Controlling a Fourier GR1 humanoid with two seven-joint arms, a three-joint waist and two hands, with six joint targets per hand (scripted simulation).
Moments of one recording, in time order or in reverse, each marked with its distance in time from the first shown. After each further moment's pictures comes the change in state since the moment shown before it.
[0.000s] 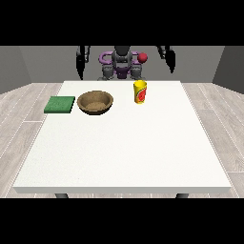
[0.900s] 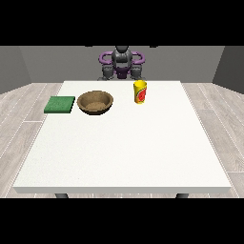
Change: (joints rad) left arm 0.221 -0.118 -0.202 -0.371 0.058 0.088 0.347; right arm 0.212 0.009 -0.007 -0.377 -0.171 0.019 0.290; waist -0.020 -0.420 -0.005
